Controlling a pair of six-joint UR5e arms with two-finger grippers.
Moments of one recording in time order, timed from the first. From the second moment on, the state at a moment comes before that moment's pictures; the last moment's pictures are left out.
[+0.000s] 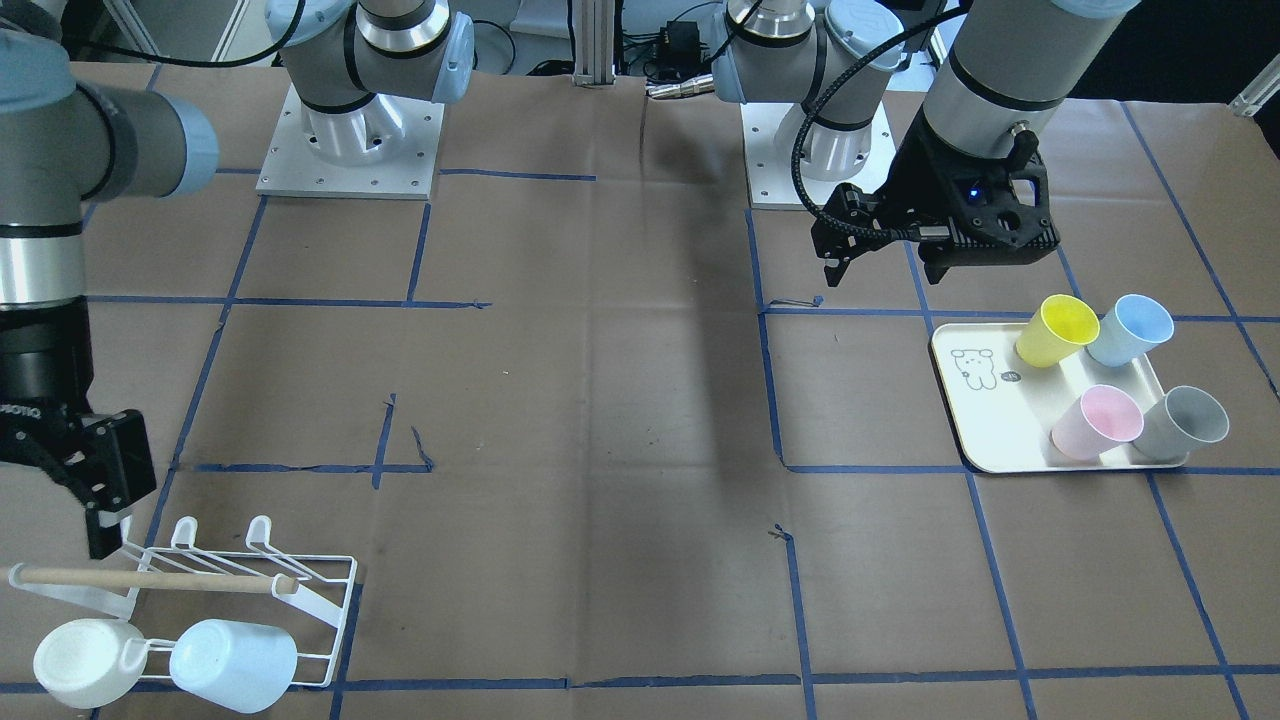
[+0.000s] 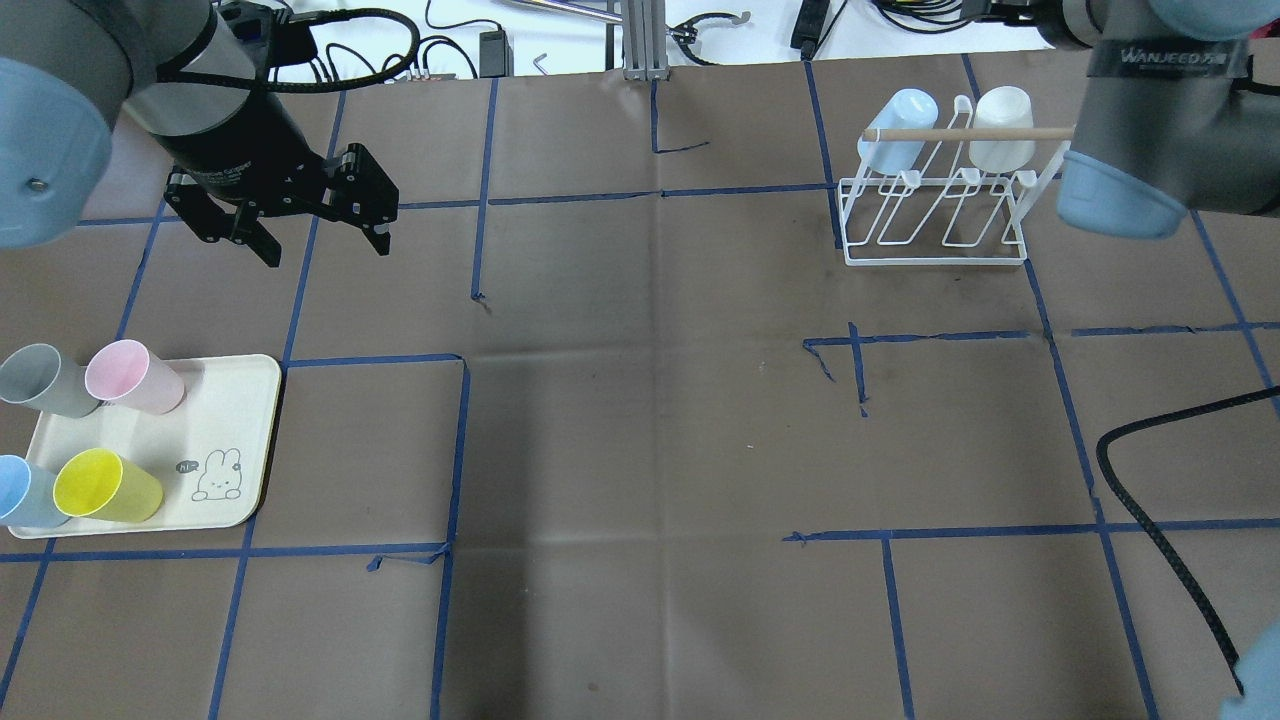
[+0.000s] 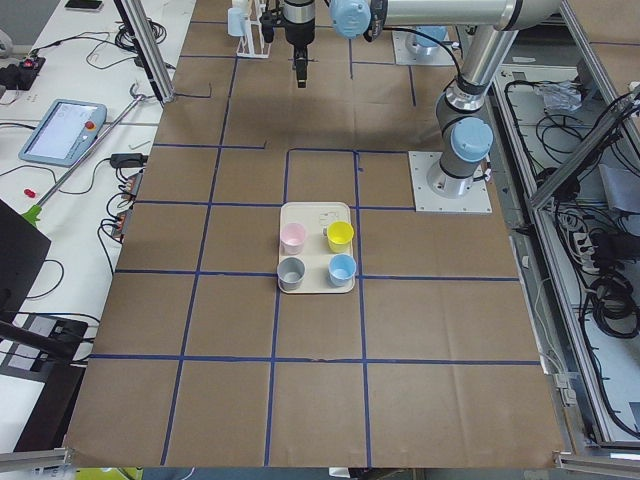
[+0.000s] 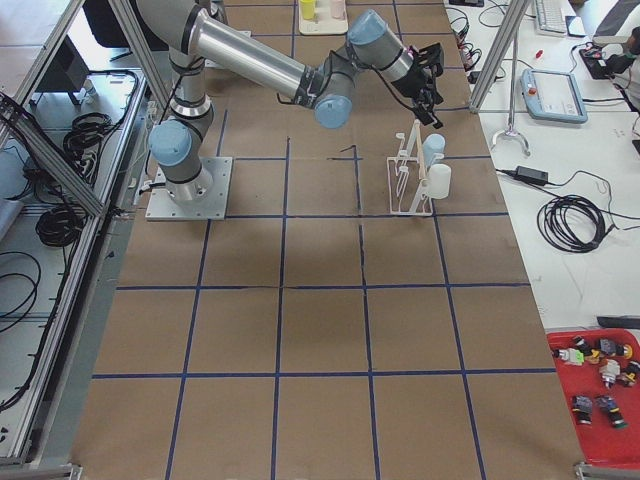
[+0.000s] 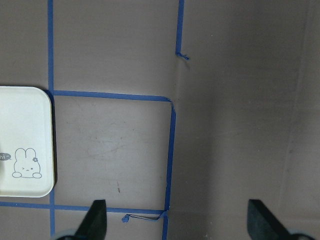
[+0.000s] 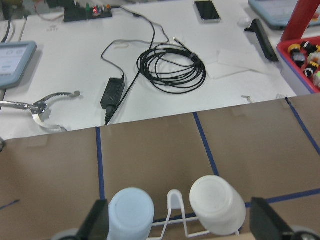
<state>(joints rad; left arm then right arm) -1.53 -1.58 -1.59 -1.55 1.56 -0.02 1.41 -1.37 1.72 -2.67 -1.56 0.01</state>
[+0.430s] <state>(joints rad) -1.53 -1.58 -1.58 -1.55 1.56 -0.02 1.51 -1.51 1.72 -2.25 -1.55 0.02</state>
